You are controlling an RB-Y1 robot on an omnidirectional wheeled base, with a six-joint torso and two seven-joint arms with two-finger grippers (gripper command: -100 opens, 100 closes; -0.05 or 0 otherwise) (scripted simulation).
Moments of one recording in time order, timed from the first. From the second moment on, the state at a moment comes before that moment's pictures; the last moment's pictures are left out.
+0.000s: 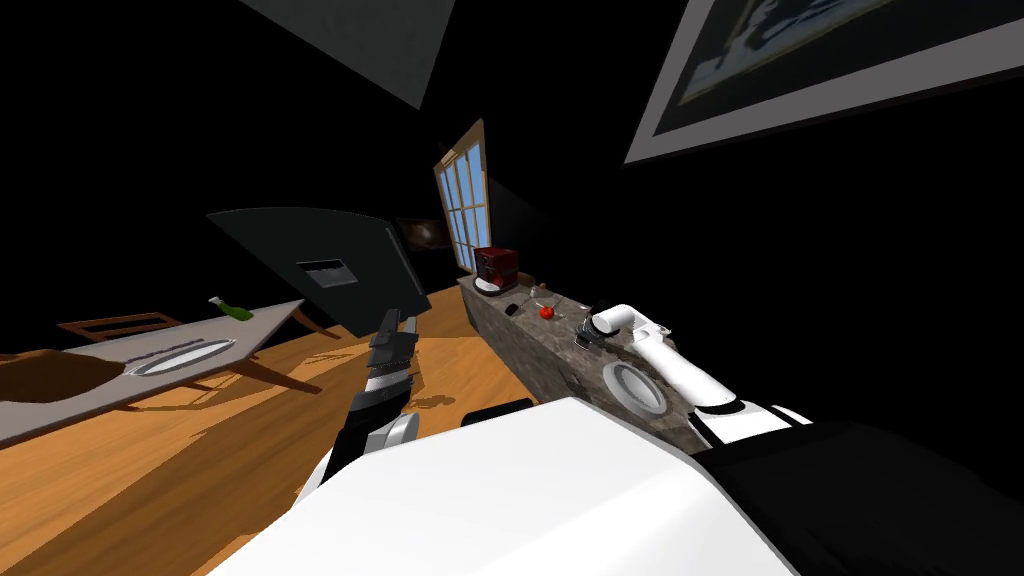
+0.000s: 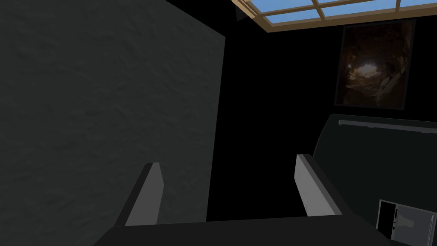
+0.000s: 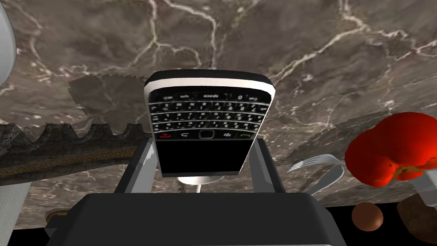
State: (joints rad) left arm 0.54 0.00 -0.07 -2.21 -0.05 -0.46 -0.06; right arm 0.05 -0.95 -0.12 -1.86 -0.72 1.51 0.59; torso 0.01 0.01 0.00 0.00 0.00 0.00
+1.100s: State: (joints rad) left arm 0.54 0.00 -0.07 -2.21 -0.05 -0.46 -0.06; right arm 0.10 -0.94 -0.23 -1.98 -0.81 1.54 0.71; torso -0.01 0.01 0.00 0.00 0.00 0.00
